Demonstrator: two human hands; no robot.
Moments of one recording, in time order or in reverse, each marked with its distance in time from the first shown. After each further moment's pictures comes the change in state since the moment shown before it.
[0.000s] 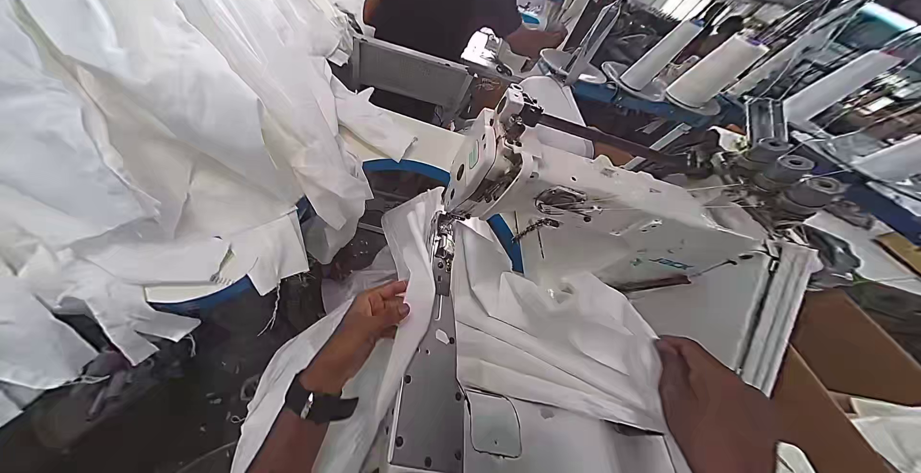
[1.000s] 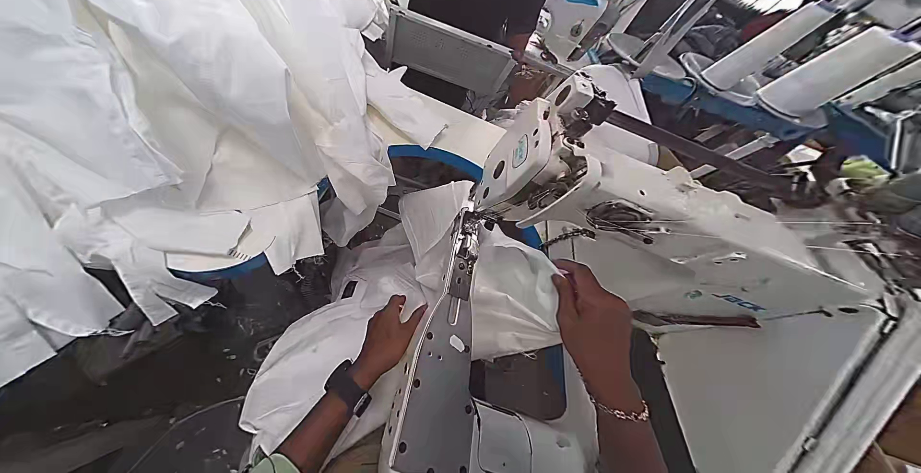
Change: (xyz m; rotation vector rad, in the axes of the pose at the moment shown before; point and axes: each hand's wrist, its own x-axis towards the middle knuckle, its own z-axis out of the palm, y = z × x) left_hand 0.019 -0.072 0.000 0.822 0.324 -0.351; right_hand 0.062 -0.065 0.094 0.212 0.081 -0.406
